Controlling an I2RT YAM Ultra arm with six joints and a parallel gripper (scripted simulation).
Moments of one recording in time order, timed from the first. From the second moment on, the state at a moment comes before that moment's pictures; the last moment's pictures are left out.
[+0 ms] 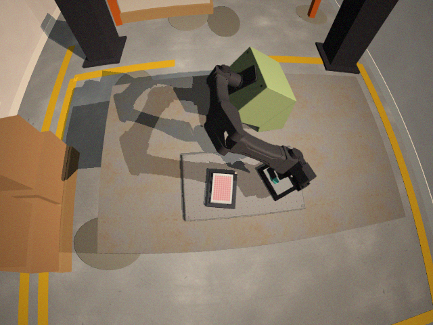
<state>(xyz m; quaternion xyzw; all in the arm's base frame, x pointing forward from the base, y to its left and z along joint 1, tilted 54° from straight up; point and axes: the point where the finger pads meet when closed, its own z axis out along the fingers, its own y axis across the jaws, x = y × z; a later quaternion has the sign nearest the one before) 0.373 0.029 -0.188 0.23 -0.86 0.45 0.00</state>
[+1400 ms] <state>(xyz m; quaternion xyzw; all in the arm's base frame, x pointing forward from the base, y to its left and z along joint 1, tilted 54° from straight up) 0.374 0.009 -0.202 0.24 -0.86 0.45 0.01</state>
